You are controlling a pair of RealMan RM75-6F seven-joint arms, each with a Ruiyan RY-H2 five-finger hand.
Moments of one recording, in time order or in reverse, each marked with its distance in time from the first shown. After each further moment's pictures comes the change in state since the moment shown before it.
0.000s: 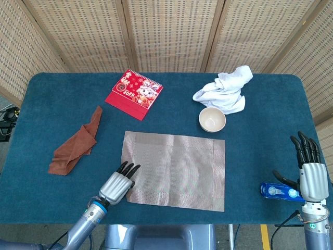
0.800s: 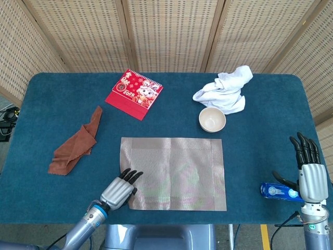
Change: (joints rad) left arm -0.019 0.047 0.019 -0.085 -0.040 -0.059 -0.058; right arm -0.003 -0.002 -0.004 -0.004 -0.007 0.006 -0.013
